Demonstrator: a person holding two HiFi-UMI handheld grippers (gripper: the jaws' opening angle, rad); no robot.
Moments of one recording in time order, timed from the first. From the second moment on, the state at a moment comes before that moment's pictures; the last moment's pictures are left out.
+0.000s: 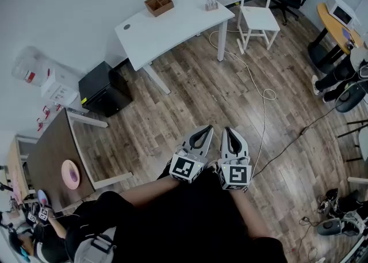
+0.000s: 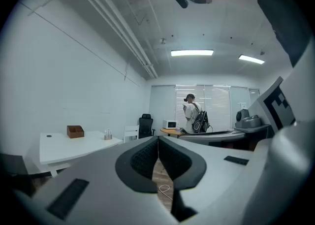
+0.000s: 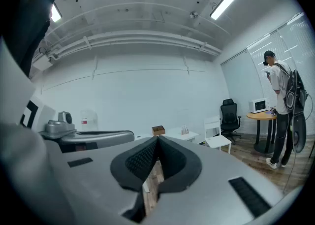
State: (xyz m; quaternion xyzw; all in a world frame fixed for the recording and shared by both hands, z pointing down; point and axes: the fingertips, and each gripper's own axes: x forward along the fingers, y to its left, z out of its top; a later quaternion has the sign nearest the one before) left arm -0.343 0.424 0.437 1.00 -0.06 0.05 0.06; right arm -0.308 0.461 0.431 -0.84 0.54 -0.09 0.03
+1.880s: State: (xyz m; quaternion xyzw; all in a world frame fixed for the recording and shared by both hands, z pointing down) left arm 0.003 0.053 0.451 0.99 -0.08 0.03 0.11; right arm 0.067 0.131 0.442 -0.84 0.53 -0.13 -0.02
